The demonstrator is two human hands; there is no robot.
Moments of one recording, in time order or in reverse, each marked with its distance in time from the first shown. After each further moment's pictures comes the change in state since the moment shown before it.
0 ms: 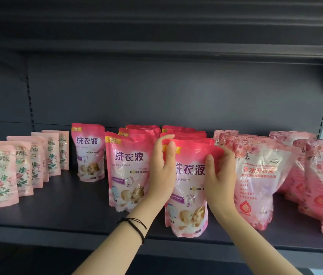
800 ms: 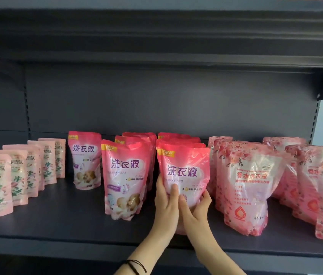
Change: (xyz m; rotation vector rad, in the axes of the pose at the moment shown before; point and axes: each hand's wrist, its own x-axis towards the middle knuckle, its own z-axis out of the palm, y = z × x) left_hand -0.062 -0.021 0.007 -0.167 -0.168 -0.388; right_hand -0.067 0.020 0.010 0.257 -0.257 0.470
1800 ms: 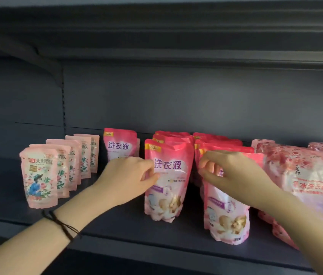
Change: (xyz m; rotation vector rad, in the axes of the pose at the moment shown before) left_hand 0.046 0.101 -0.195 1.488 -0.214 0.451; right_hand 0.036 -0.135 0.036 -1.120 -0.416 -0.667
